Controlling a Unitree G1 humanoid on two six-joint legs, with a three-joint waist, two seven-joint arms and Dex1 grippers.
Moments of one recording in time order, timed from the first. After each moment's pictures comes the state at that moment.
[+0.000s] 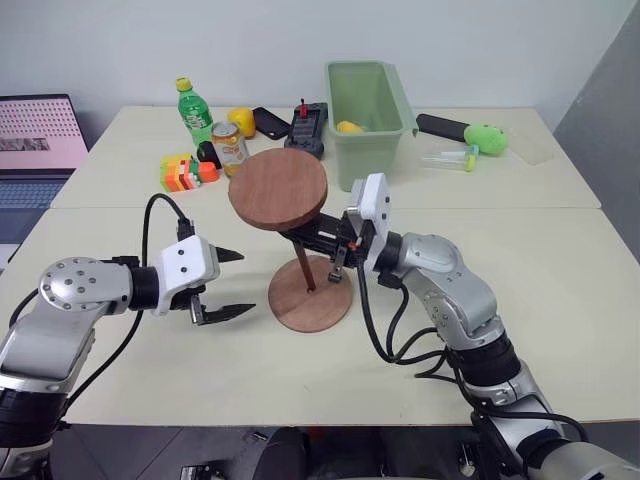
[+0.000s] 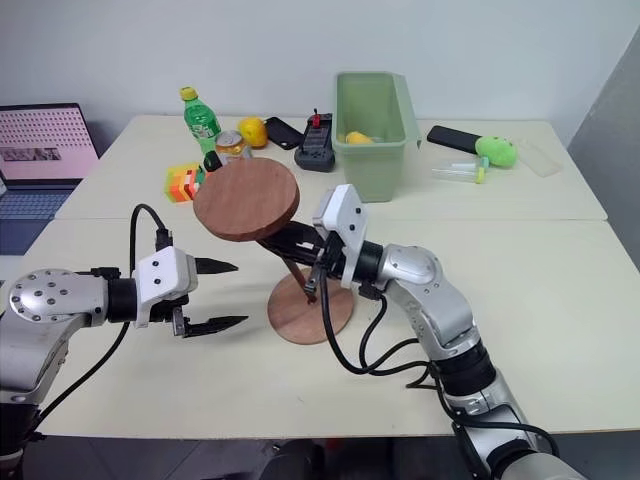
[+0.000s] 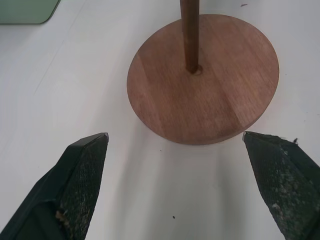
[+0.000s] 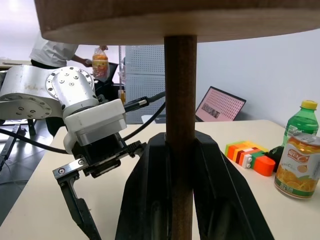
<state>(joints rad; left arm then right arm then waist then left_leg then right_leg) -0.20 1.00 0.08 -0.20 -0.28 0.25 -1.13 -0.63 -0.14 0.30 -0.18 0.35 0.34 0.77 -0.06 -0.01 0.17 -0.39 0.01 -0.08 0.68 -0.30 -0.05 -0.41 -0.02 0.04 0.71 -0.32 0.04</state>
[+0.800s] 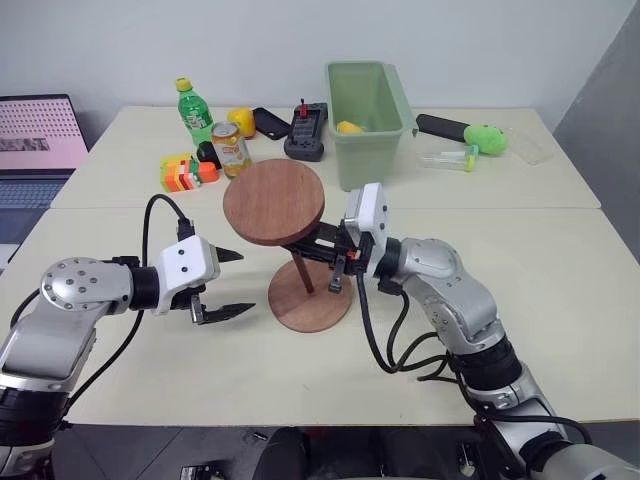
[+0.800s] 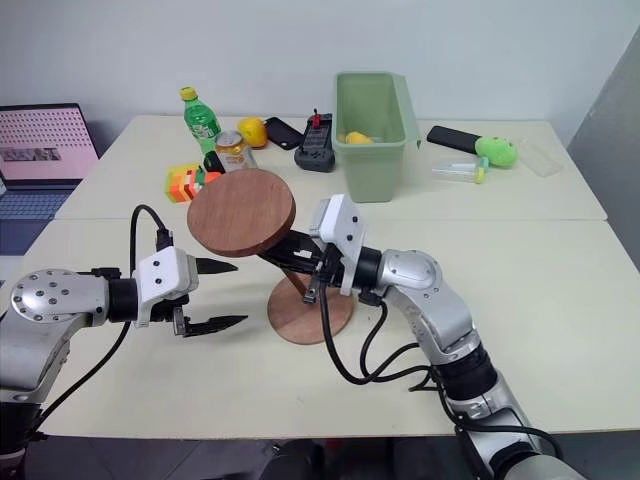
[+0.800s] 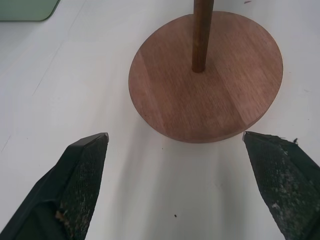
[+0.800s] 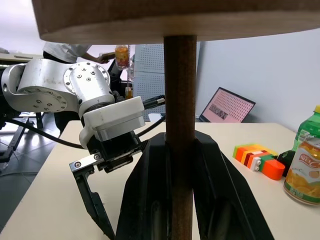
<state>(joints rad) -0.20 0.99 0.08 -0.19 -0.27 0.25 -1.13 -0.61 -0.15 0.32 -0.19 0.33 0.30 0.80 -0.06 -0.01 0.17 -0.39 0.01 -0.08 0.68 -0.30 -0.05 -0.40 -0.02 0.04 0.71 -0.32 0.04</state>
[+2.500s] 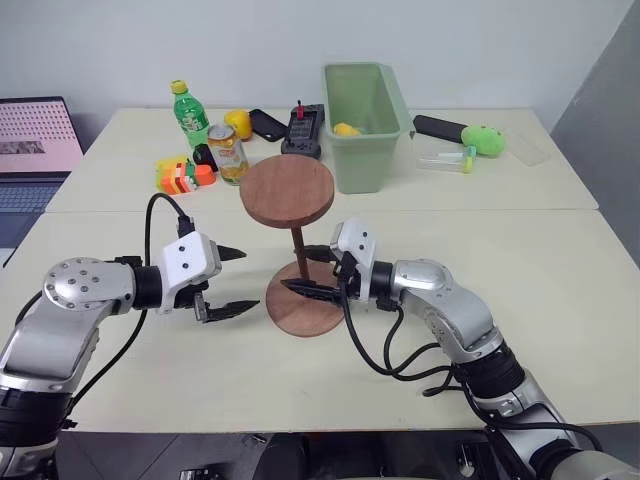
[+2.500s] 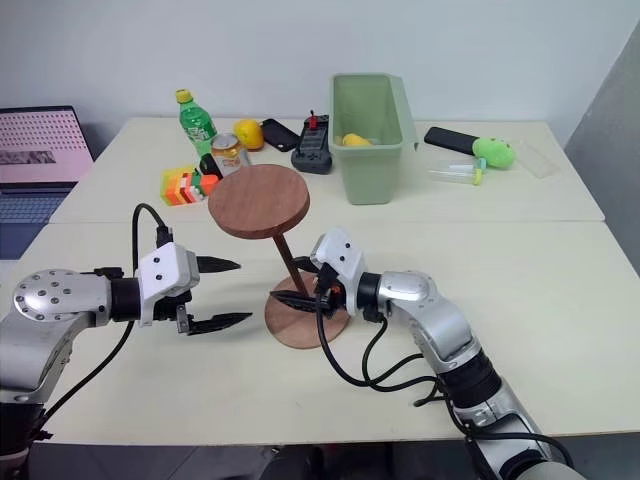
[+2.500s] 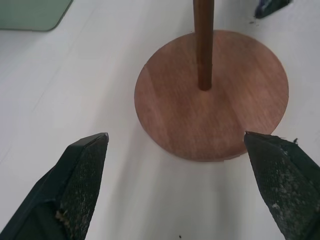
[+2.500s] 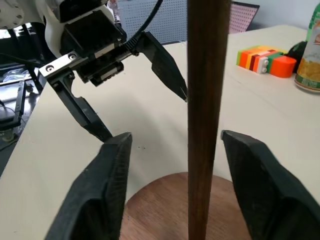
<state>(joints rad) -0.21 0.97 0.08 -0.22 -0.31 0.30 -1.11 -0.56 -0.20 0.37 -0.14 0.30 0.50 0.76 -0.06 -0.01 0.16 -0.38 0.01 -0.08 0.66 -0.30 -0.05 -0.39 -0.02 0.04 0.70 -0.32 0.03</state>
